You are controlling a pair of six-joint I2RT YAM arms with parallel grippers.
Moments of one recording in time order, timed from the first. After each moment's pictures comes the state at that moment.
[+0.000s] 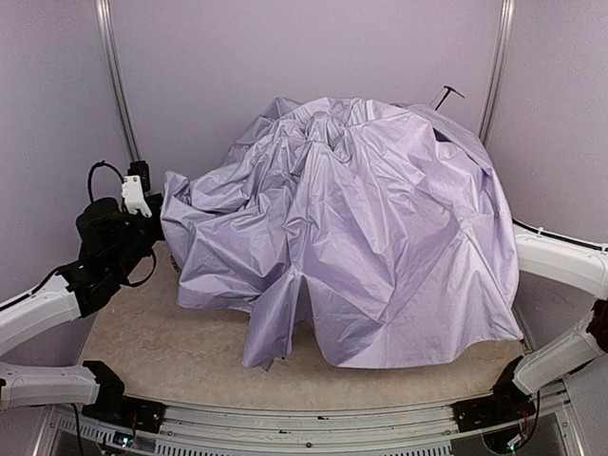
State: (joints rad) left arm -0.53 0.91 0.67 0.29 -0.29 -0.15; right arm 0.73 1.36 1.03 0.38 -0.37 -0.26
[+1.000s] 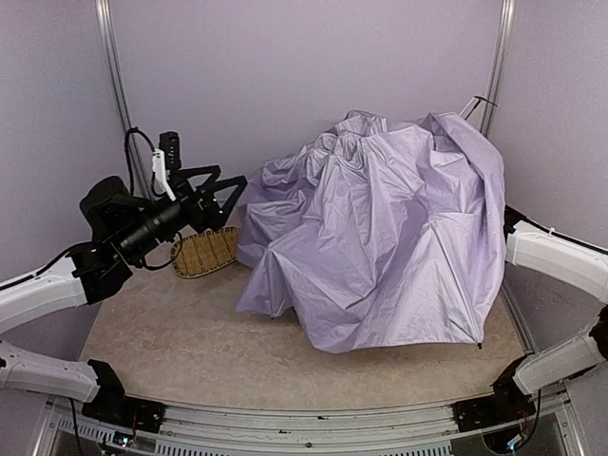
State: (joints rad) left arm -0.71 1.01 0.80 0.44 0.07 -0.20; right arm 0.56 1.30 1.02 0.17 -0.26 -0.36
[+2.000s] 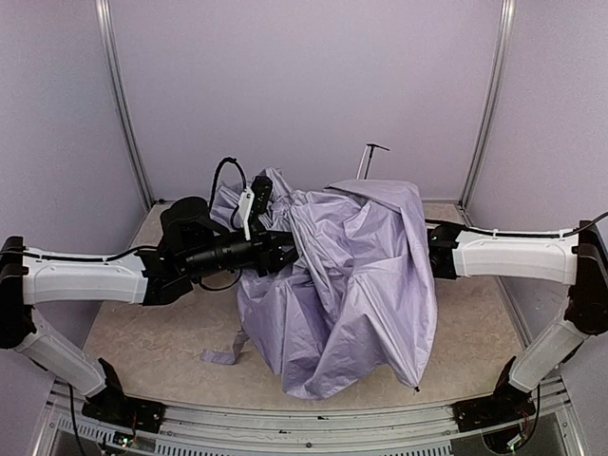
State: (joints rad) left arm -0.88 1.43 0.86 0.58 0.31 -0.18; right arm 0.87 1.55 1.09 0.01 -0.50 -0.50
